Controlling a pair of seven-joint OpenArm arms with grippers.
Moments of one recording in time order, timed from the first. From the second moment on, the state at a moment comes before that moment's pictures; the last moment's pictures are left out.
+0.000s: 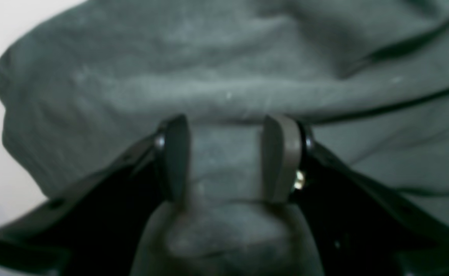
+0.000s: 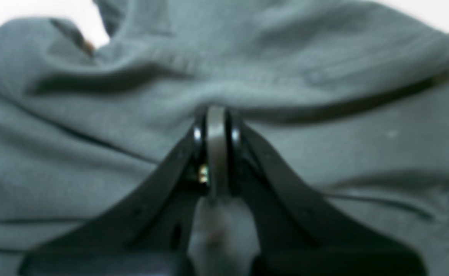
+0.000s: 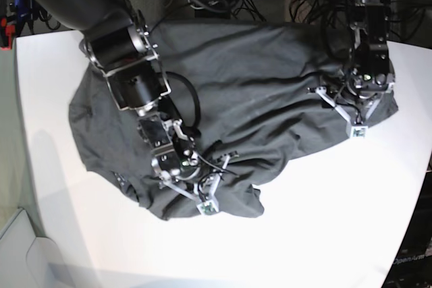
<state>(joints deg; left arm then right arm) 5.1 -13.0 -8.7 96.0 -9.9 -3.0 61.6 32.0 -5.8 -17.1 42.9 1.1 9.1 -30.3</state>
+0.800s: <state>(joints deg) -21.6 -12.2 5.0 58.8 -9.3 -1.7 42.9 24.2 8.0 -11.8 66.4 1.1 9.1 -38.3</state>
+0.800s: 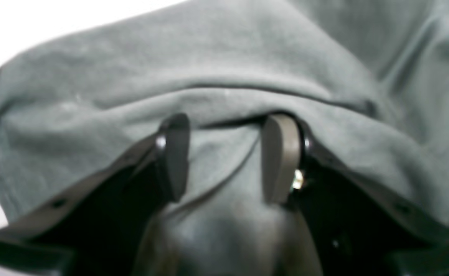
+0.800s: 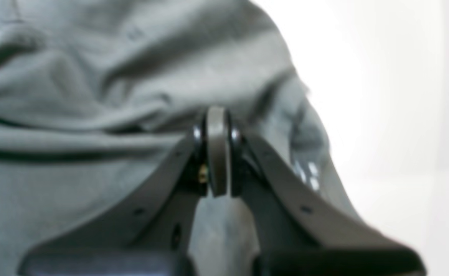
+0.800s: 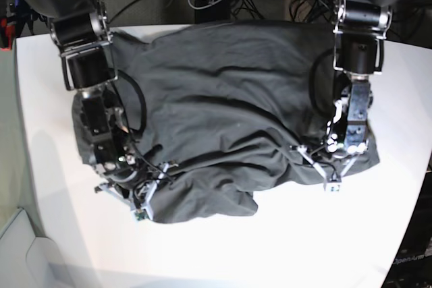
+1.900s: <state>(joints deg) -16.9 -18.7 6.1 67.5 -10.1 -2.3 50.7 12.9 15.4 8.0 63.3 2.1 9.5 -36.8</state>
